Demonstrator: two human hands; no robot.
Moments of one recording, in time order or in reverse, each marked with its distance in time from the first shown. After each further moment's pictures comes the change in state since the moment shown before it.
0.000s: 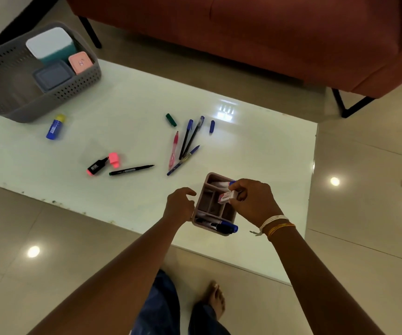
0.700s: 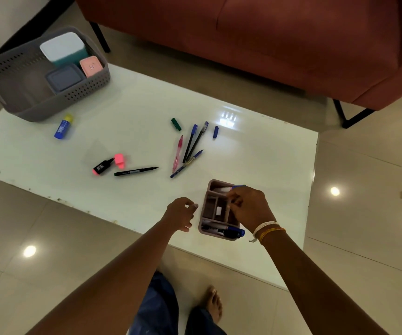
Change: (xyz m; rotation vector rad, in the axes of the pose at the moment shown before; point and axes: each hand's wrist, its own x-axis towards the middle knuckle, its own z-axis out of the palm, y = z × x) left_hand -0.005 -0.012 -0.008 -0.013 -0.153 -0.089; right_hand 0.000 -0.001 0.015 -0.118 -0.047 -0.023
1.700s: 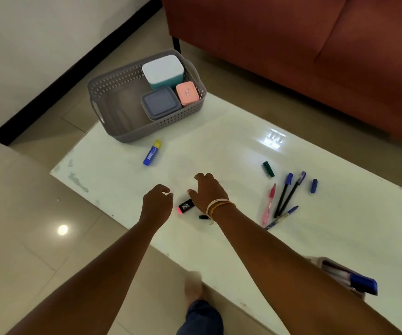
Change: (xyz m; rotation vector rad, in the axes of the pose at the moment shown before) left_hand 0.070 -0.040 -0.293 0.043 0.624 0.087; right_hand 0.191 -0.275 0.195 -0.203 -0.262 -0.212
